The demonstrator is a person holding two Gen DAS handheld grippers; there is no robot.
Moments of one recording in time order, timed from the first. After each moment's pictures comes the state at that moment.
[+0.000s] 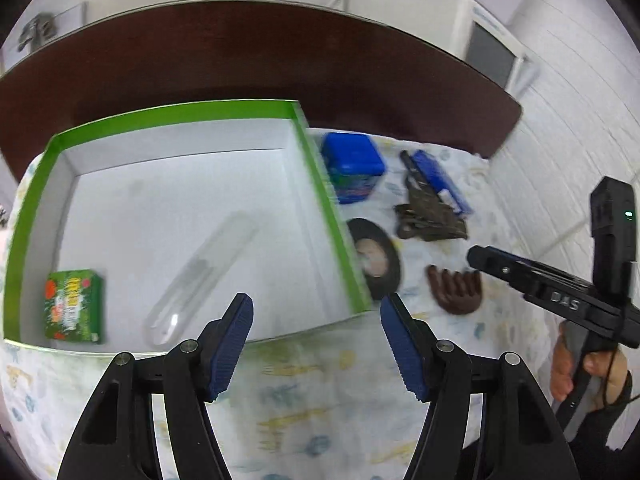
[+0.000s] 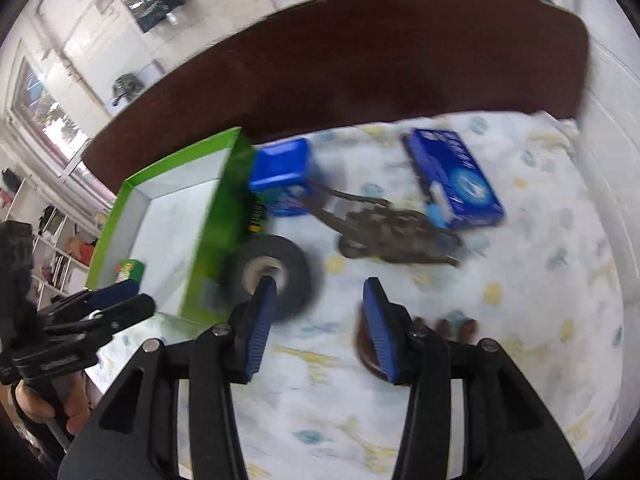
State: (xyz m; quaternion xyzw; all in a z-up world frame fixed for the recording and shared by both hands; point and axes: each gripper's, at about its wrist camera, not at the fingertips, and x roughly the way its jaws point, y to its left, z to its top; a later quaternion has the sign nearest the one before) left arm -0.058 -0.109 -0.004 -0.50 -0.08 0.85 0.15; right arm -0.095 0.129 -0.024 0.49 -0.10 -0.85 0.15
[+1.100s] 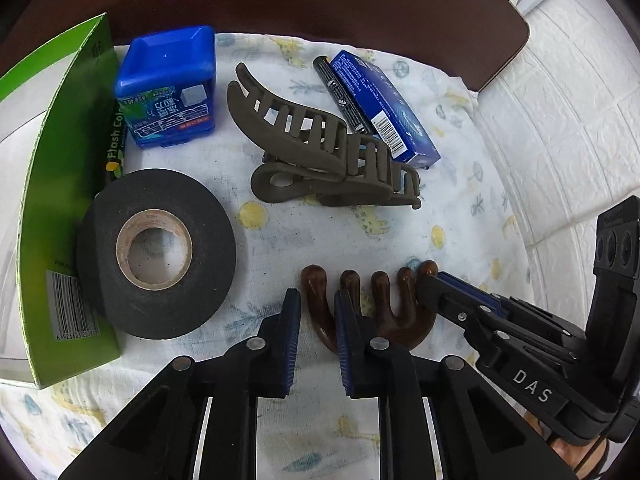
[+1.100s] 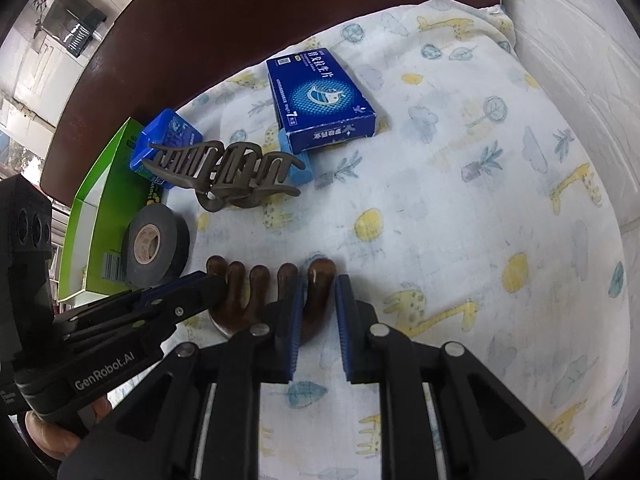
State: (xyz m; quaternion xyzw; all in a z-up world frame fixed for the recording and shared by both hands) left arm -0.102 0.023 -0.077 -0.60 -0.09 0.78 0.16; right arm -0.102 0.192 -0.083 0.55 -0.15 -0.82 0.11
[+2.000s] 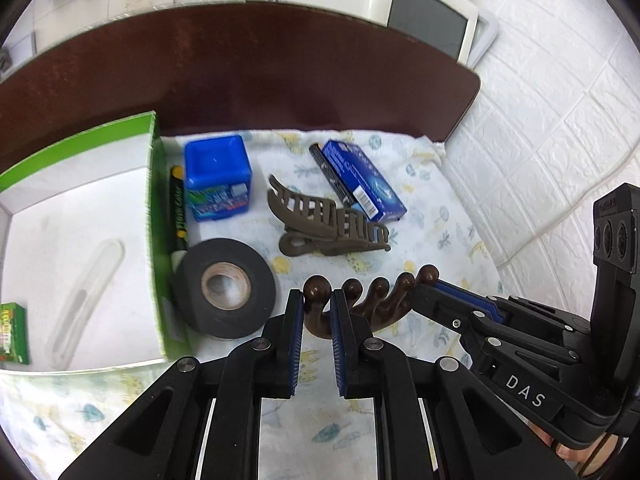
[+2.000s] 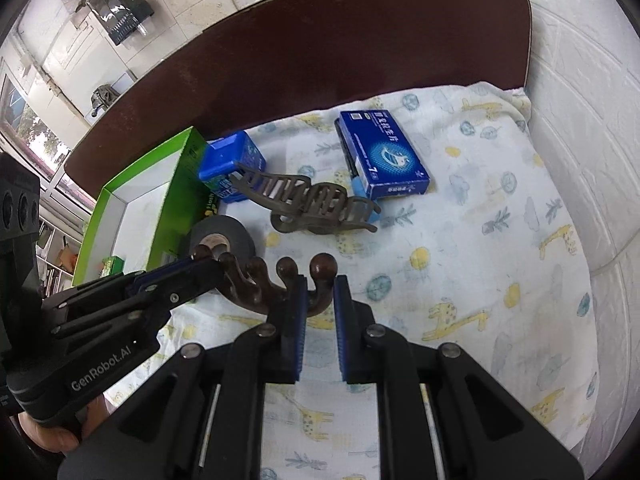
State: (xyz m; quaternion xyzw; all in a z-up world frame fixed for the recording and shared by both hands) left arm -0.075 -0.012 -0.006 -0.50 -0.07 0.85 0.17; right arm -0.076 0.157 -0.020 0.48 -0.10 -0.86 0.13
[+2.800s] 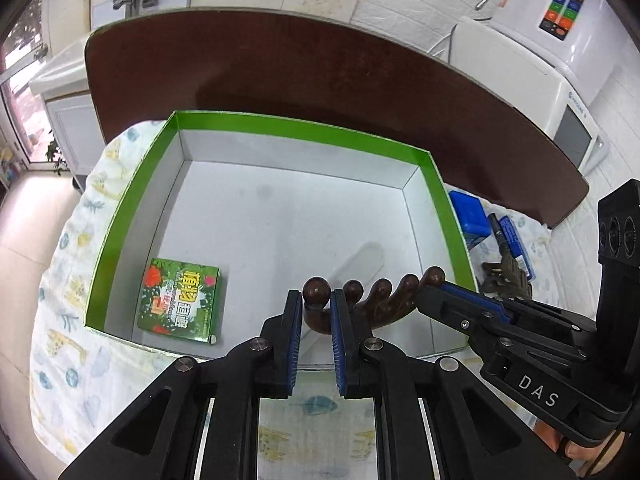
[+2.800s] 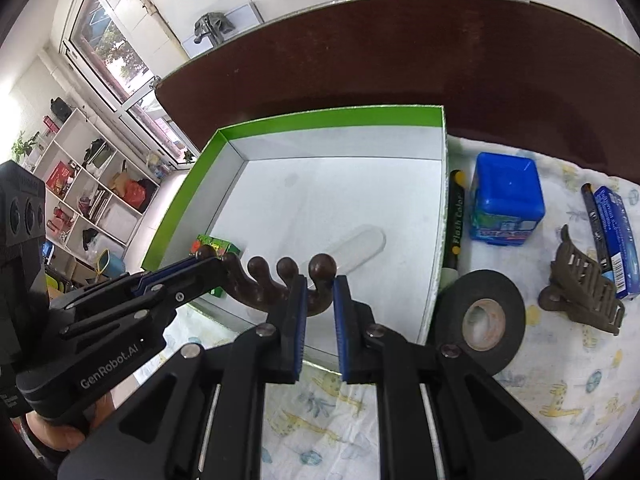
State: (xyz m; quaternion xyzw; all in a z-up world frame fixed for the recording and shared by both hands) left arm -0.059 -0.213 -0.016 -0.48 -0.15 0.86 0.00; right arm -0.118 -0.049 -0.021 0.49 -0.03 -0.82 0.29
